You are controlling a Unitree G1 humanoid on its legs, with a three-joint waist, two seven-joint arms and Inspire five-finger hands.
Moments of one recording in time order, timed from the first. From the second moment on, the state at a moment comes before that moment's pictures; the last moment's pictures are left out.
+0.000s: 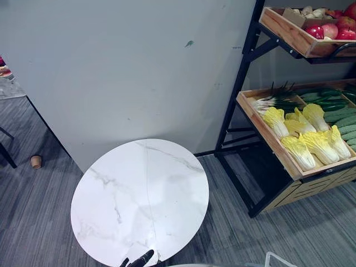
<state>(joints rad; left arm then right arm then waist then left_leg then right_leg) 0.25 0.09 0.14 1.01 -0.60 -0.07 -0.14 0.30 0.00 -0.37 0.96 0.25 0.06 -0.04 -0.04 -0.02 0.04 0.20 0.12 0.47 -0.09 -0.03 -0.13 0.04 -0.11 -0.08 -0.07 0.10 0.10</state>
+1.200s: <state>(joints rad) 0.12 0.00 0.24 1.04 -0.66 -0.16 -0.12 0.26 -0.03 -0.32 0.95 0.38 -0.05 0.08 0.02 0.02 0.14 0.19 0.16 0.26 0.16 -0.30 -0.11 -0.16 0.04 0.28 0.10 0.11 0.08</state>
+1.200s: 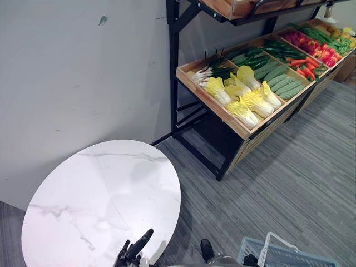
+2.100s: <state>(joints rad) 0.08 0.00 0.36 0.98 -0.69 -0.13 -0.09 0.26 0.02 -0.38 0.92 0.35 -0.05 0.05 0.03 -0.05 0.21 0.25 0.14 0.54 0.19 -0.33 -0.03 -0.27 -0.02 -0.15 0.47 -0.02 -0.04</state>
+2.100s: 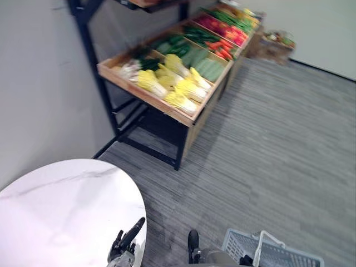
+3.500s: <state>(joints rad) 0.13 -0.01 0.26 1.02 -0.68 -0.15 -0.14 0.22 -0.04 -0.35 1.03 0.53 0.00 -0.07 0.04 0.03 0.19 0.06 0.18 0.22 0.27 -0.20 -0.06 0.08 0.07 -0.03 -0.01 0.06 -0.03</state>
